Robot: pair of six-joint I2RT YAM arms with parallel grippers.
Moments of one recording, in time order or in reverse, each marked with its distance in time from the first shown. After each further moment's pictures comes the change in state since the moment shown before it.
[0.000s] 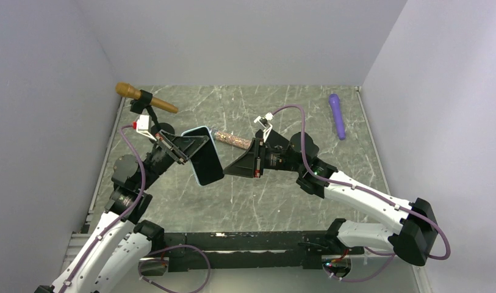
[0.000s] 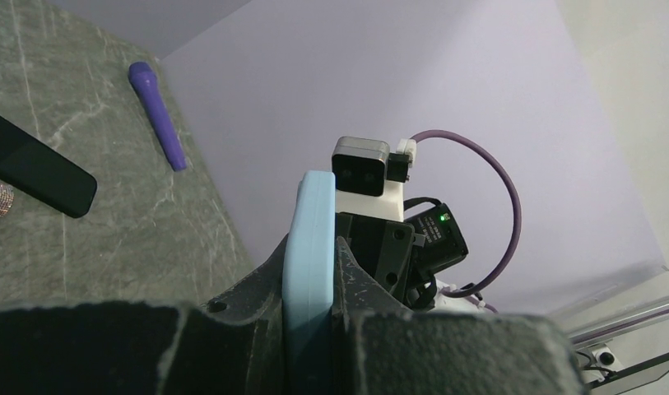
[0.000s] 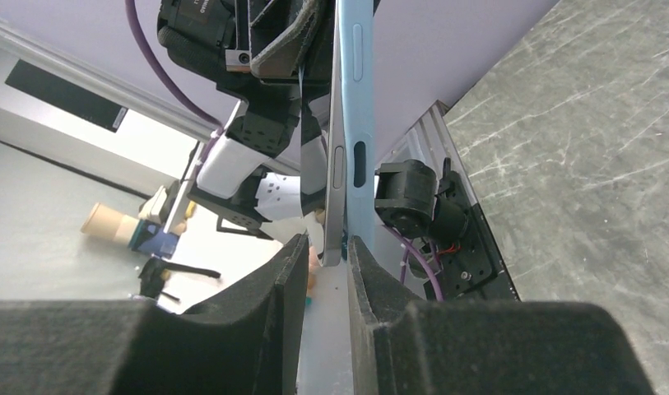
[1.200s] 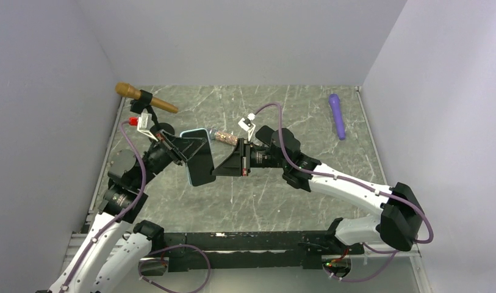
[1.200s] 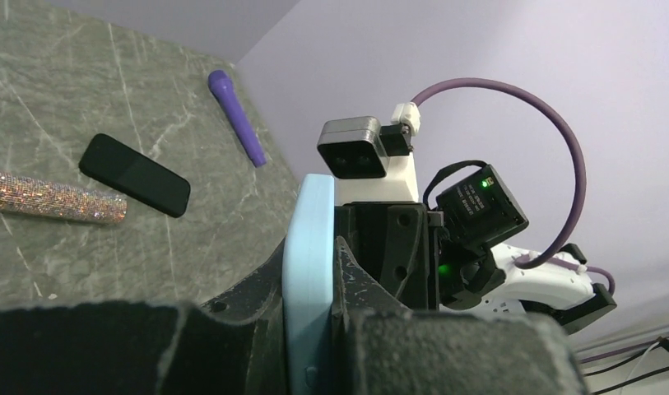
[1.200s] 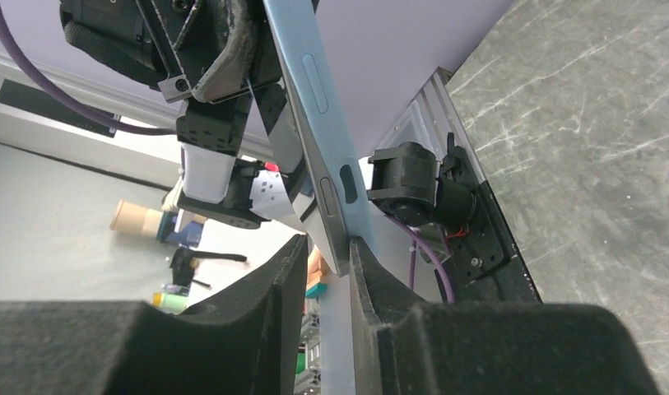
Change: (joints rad) left arm 0.025 0.019 0.071 -0.167 0.035 0.248; right arm 0.028 0.162 0.068 0.012 -0.034 0.064
